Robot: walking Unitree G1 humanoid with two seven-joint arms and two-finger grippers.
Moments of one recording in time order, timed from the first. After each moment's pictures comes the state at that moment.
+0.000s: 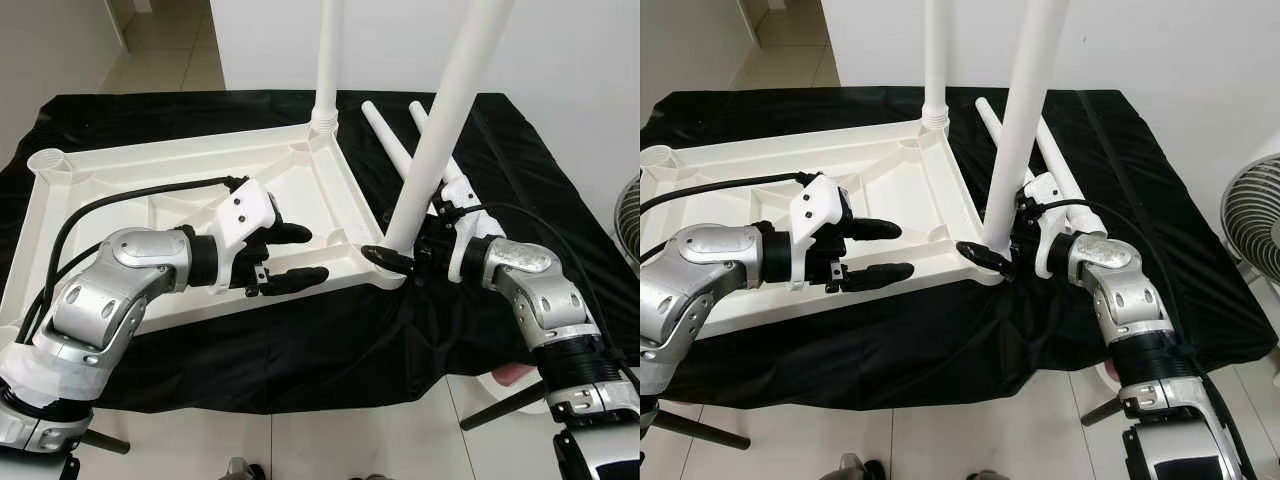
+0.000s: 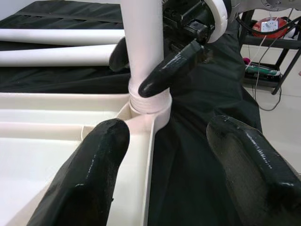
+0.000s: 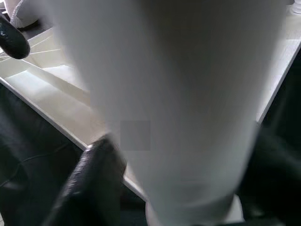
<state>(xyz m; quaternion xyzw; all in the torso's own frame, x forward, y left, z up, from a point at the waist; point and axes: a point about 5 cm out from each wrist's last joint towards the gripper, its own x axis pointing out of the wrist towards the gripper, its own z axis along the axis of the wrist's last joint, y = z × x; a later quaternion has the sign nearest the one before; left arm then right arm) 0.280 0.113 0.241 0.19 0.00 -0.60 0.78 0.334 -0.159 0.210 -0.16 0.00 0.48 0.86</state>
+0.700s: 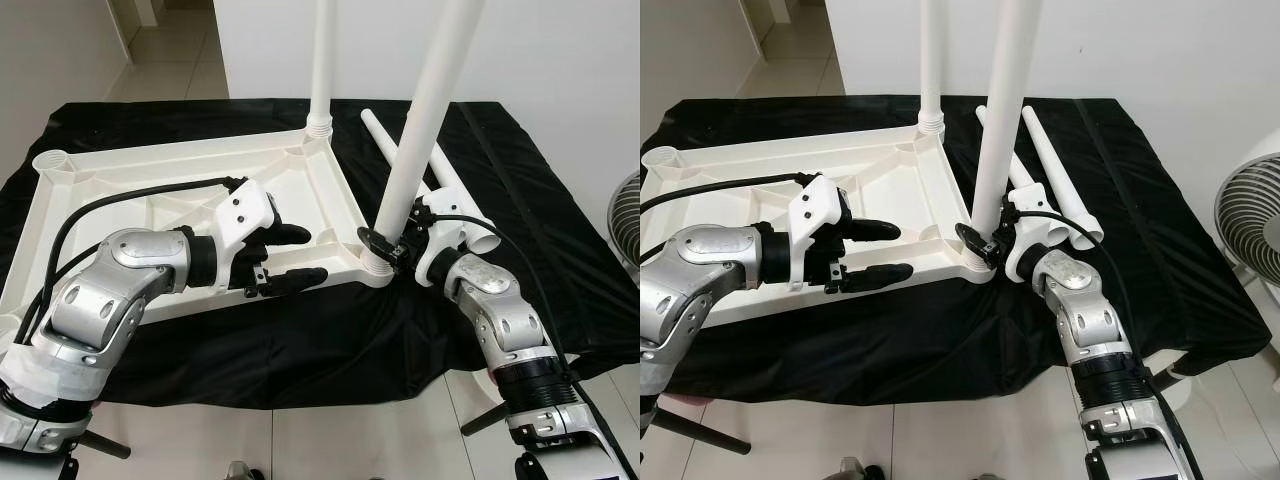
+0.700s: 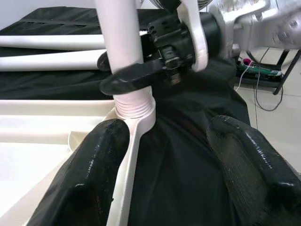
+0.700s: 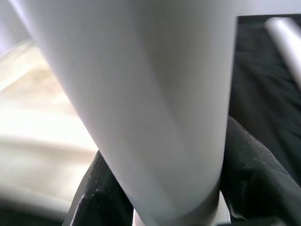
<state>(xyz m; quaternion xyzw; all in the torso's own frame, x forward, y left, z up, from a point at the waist) 0.279 0.114 0.241 0.19 0.01 -0.60 0.78 0.336 -0.137 0.182 -0.08 -0.01 0.22 0.97</state>
